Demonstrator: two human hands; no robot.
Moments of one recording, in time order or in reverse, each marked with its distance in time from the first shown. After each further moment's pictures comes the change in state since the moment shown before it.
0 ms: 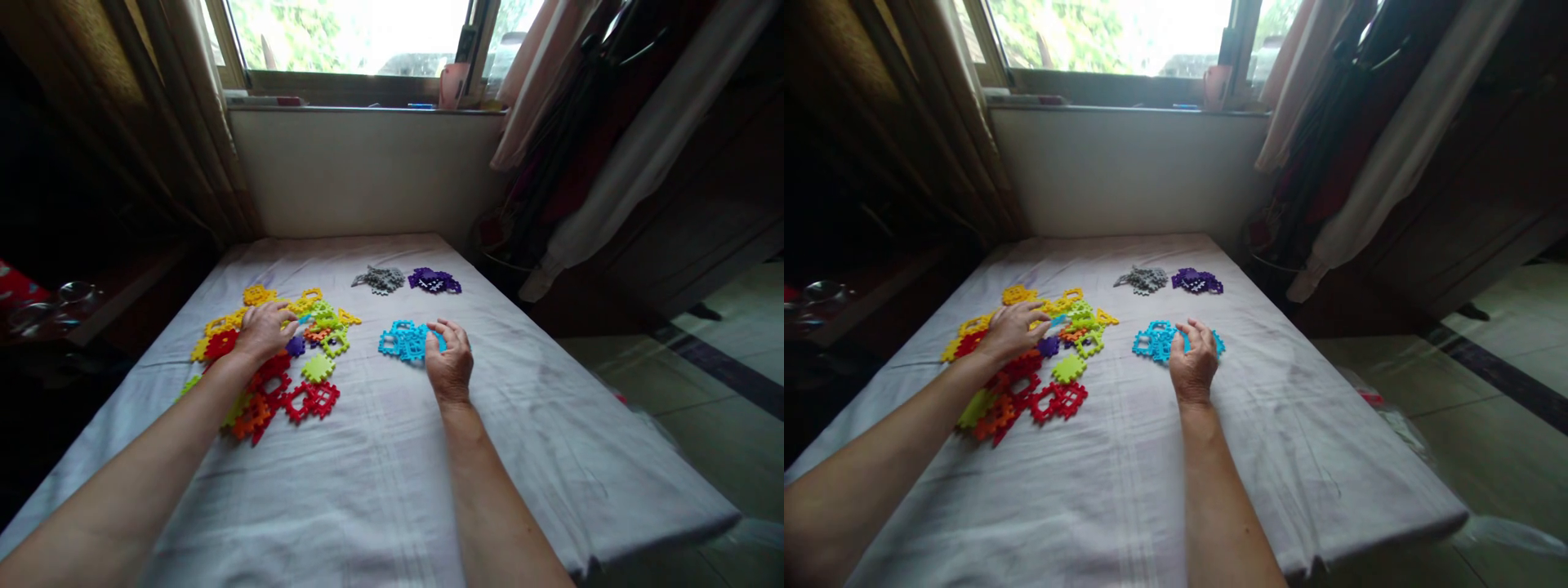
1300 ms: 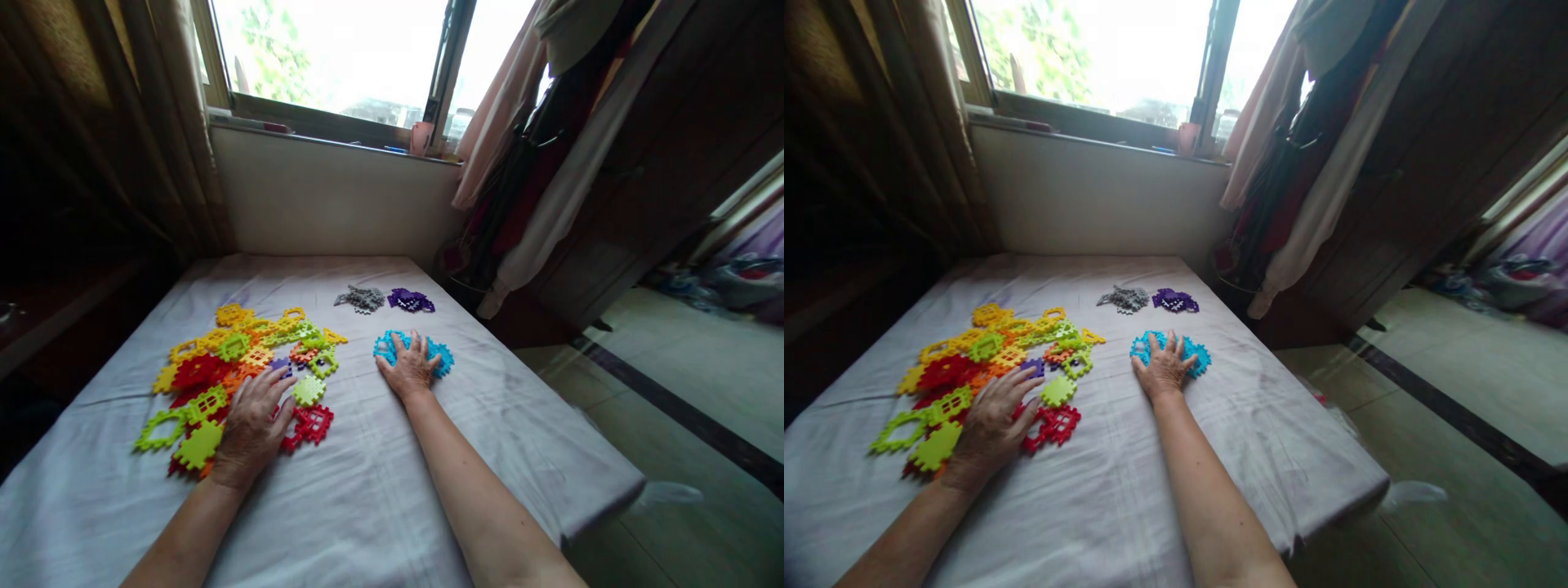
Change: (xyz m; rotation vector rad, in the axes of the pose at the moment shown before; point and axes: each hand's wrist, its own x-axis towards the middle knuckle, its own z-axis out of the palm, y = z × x) left_hand -0.109 0.028 0.024 -0.243 0.271 0.203; right_hand -0.003 -0.030 0.034 -0.692 -0.453 0.056
